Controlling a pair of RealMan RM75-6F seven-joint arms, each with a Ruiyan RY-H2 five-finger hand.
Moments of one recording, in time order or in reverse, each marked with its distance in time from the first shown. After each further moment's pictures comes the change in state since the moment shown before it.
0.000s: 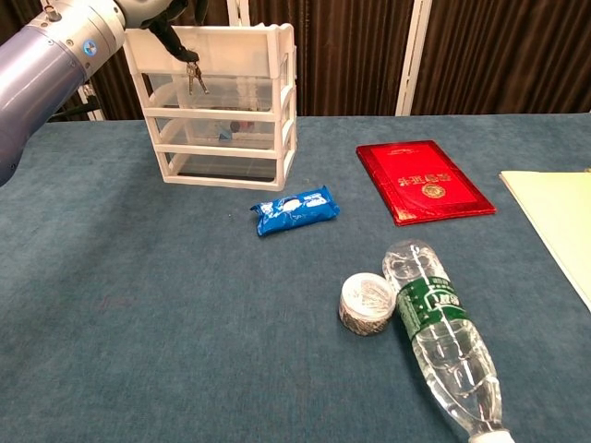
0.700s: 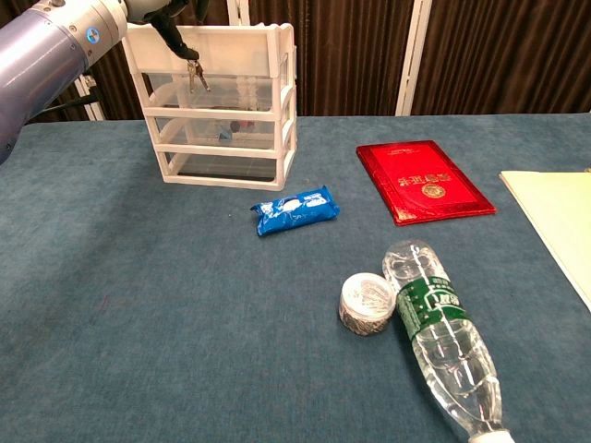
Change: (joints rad) left arm -0.006 0.058 -0.023 -0.114 -0.064 -0.058 0.113; right arm -0.001 -0.001 -0.001 0.000 -0.003 0.003 0.001
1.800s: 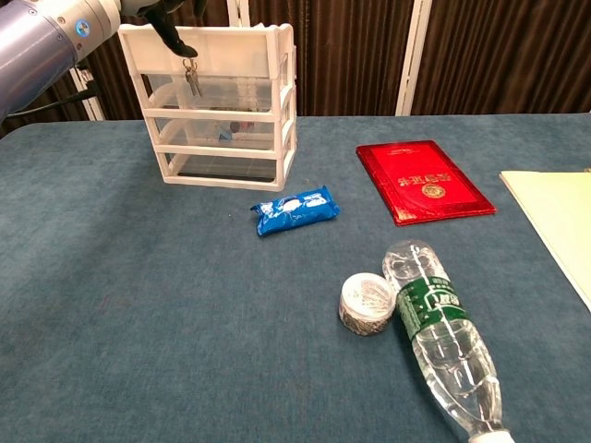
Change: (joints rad) left arm 0.021 0.065 0.011 -0.134 -0.021 0.016 0.060; right arm -0.004 -0.002 -0.003 0.001 -0.008 0.008 0.001
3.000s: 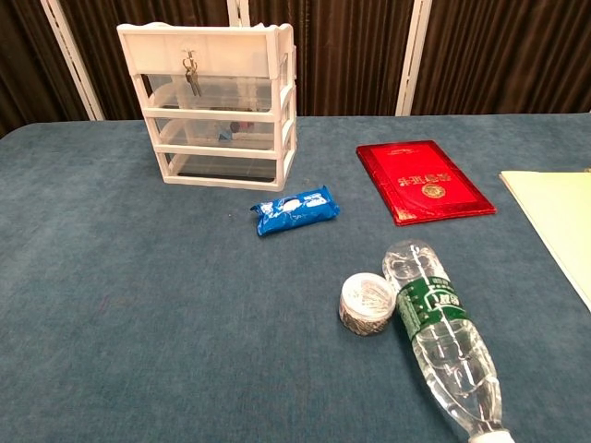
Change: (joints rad) left arm 0.586 0.342 0.285 -0.680 0.136 0.504 -0.145; right arm 0.010 0.004 -0.008 0.003 0.021 -0.038 -0.043
